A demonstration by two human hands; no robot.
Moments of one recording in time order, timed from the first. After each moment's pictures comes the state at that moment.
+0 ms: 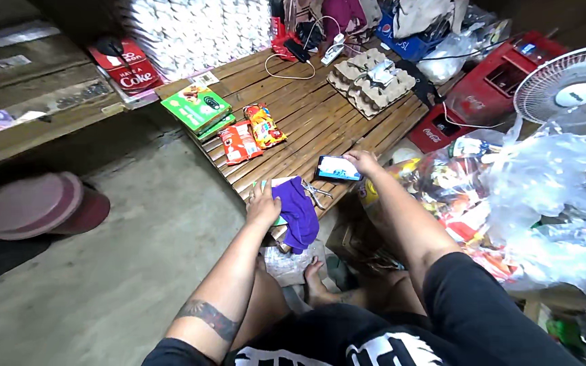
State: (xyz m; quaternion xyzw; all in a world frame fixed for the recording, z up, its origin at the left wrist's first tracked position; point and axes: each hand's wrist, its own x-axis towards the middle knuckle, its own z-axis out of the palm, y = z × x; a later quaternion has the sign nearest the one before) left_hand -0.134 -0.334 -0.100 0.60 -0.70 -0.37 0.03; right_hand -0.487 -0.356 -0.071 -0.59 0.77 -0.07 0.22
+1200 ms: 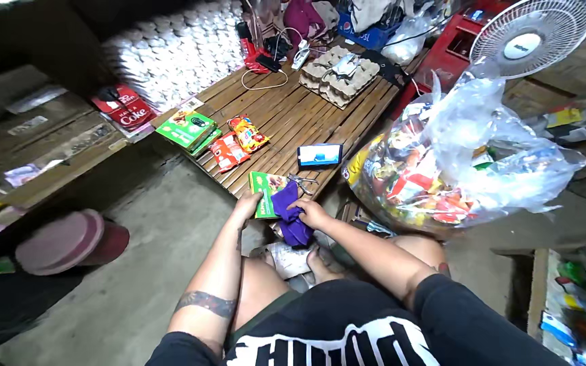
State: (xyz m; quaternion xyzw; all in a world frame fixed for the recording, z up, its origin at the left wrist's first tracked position) left_hand -0.109 -0.321 -0.096 0.55 -0.51 -0.64 0.18; right_hand -0.317 -0.204 -0.101 -0.64 0.64 -0.19 0.39
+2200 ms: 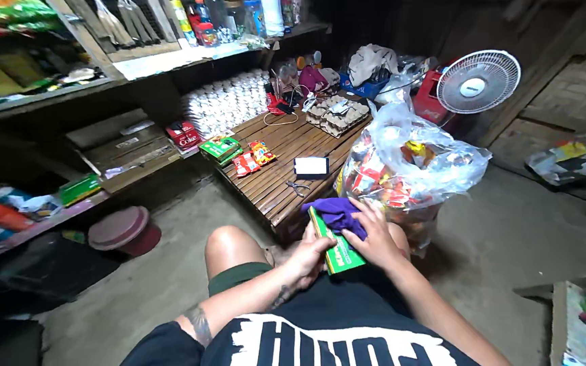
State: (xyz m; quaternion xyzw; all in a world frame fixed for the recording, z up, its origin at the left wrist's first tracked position) left_hand -0.190 0.016 0.061 0.33 -0.36 -0.84 0.24; right_hand -0.383 0.070 0.051 -0.66 0.66 -0.36 0.04
